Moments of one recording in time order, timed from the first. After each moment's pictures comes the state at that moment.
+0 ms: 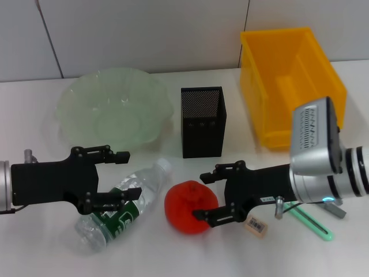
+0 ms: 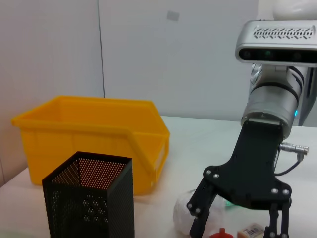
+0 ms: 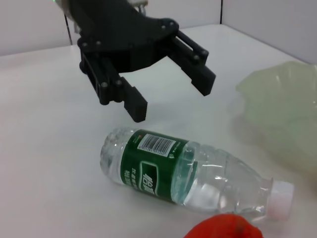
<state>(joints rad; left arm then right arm) -0.68 -2.07 0.37 0.58 2.35 1.71 -1.05 0.41 2.08 1.76 0.94 1.29 -1.20 1.49</state>
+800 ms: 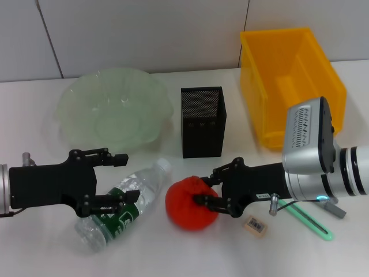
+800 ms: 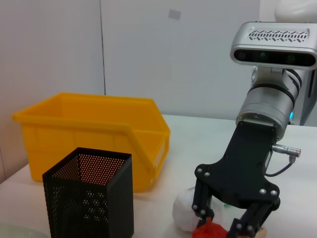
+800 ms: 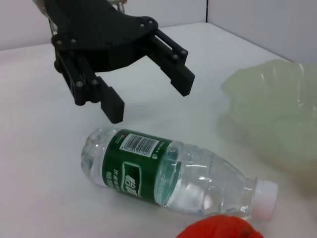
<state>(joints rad) -0.67 -2.07 0.37 0.58 2.35 1.71 -1.05 0.40 2.09 1.74 0.94 1.30 -1.13 1.50</state>
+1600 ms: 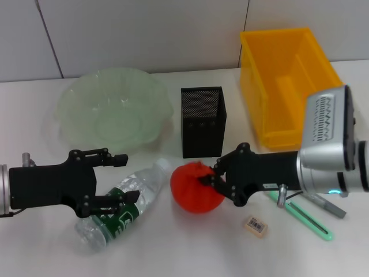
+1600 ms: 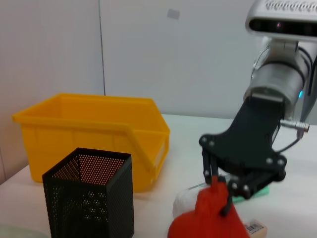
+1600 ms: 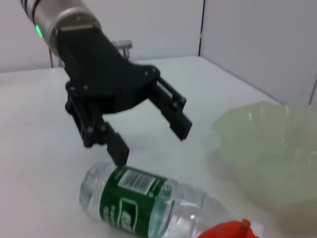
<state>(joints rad) -0.67 -2.07 0.37 0.58 2.35 1.71 -1.04 0.28 2.08 1.70 1.18 1.34 -1.14 1.55</state>
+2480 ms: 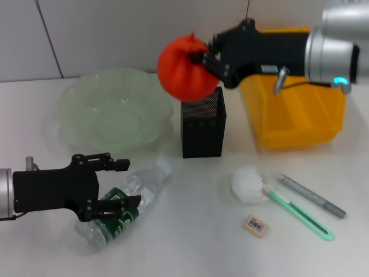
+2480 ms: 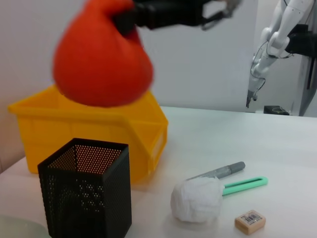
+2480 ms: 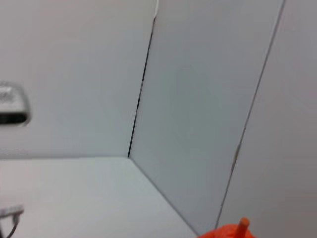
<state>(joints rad) -0.67 -2.07 0.39 0.57 2.35 1.69 -1.03 0.48 2.08 1.91 1.34 1.34 -1.13 1.70</state>
